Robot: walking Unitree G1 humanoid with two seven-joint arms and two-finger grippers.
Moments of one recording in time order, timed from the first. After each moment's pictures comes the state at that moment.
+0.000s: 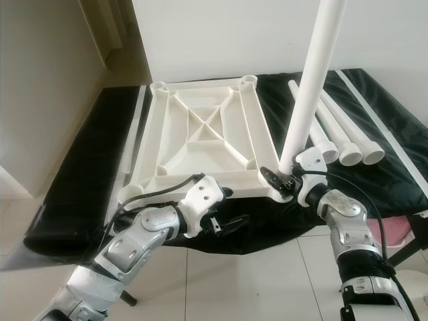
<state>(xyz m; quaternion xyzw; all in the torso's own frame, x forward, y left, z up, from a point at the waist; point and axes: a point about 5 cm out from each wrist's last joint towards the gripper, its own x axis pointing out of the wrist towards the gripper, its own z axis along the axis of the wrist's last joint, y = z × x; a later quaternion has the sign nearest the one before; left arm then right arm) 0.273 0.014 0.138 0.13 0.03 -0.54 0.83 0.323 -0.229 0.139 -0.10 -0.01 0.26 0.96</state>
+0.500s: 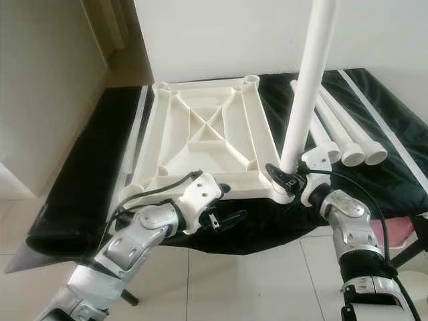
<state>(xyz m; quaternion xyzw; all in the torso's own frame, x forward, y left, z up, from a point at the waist) 0.276 0.016 0.141 0.13 0.02 -0.53 0.84 0.322 -0.233 0.138 -0.09 -0.01 0.25 0.96</state>
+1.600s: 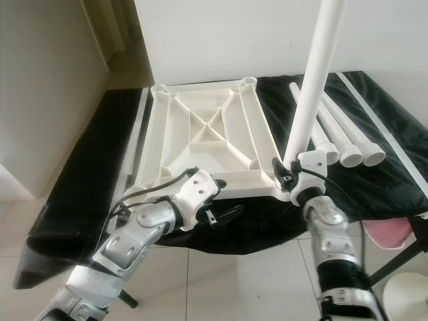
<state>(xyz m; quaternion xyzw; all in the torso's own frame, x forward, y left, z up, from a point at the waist) 0.282 0.021 0.145 0.14 0.01 -0.52 0.84 0.325 -0.211 0.128 -0.03 -0.02 0.02 1.00</state>
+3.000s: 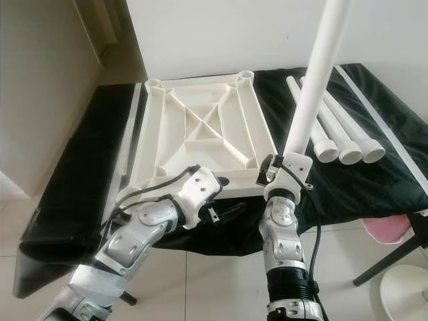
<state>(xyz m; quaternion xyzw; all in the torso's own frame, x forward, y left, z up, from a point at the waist) 0.281 0.017 0.147 0.13 0.00 -0.52 0.84 0.314 -0.165 0.138 0.06 -0.05 -0.16 0.98</state>
